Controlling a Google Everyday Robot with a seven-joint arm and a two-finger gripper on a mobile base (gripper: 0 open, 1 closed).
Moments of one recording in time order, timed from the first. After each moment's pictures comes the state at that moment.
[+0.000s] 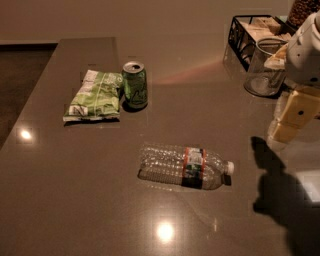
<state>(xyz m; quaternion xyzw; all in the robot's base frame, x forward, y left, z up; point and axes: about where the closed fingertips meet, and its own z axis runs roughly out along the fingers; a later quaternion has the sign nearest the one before) 0.438 -0.217 0.976 -0.60 0.78 -0.03 0.16</state>
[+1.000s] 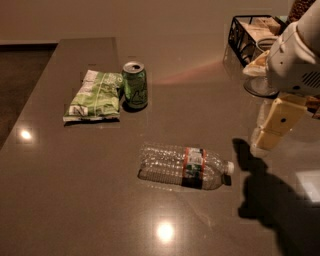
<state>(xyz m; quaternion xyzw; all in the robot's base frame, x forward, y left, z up) 0.432 -0.183 0.968 -0.63 0.75 0.00 0.18</state>
